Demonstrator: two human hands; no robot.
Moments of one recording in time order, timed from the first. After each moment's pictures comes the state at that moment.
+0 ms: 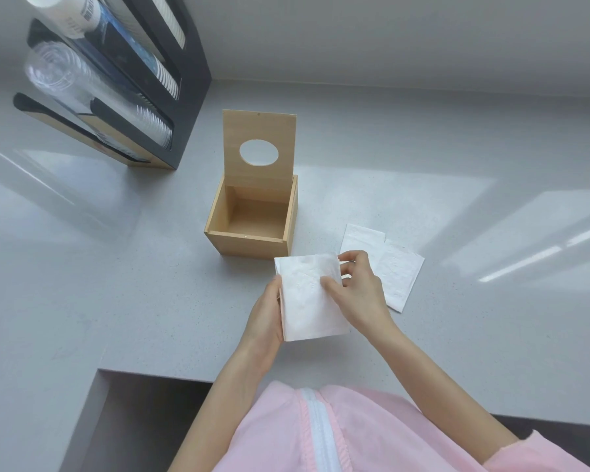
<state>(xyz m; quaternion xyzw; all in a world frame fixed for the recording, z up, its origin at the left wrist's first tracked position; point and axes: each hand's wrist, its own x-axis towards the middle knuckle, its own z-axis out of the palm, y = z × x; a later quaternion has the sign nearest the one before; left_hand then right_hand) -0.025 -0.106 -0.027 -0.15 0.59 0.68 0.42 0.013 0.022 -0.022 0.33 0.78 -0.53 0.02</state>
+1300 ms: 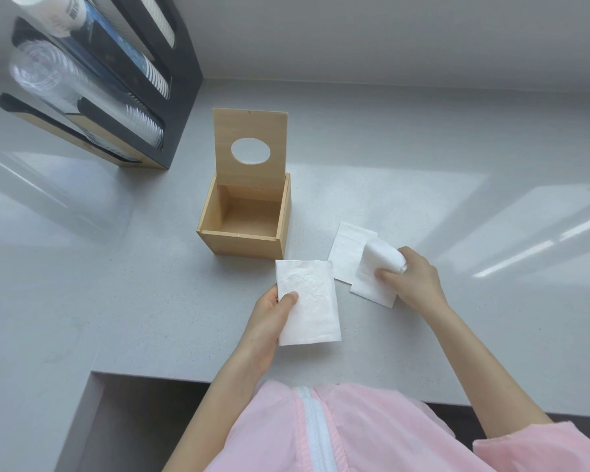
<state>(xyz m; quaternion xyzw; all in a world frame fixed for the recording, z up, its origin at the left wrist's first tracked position) -0.017 -0.102 -0.023 -0.11 0.65 0.63 0.41 0.033 0.104 -0.042 0.42 0.81 -0.41 0.05</state>
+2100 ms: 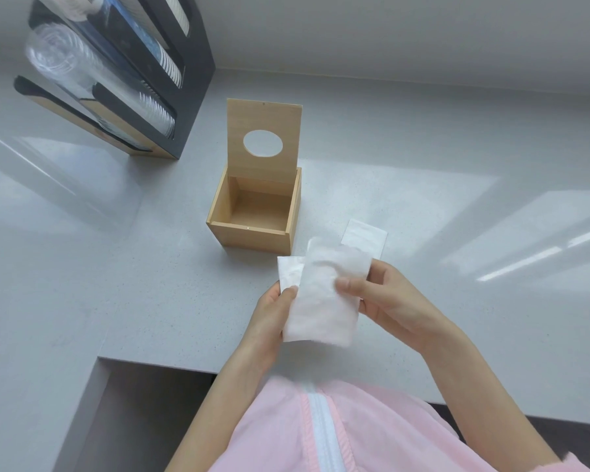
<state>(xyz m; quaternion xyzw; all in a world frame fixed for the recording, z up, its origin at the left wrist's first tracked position) -0.017 -0.109 -0.029 -0.10 0.64 0.65 0.41 0.037 0.046 0.012 0.18 0.55 -0.80 0.13</state>
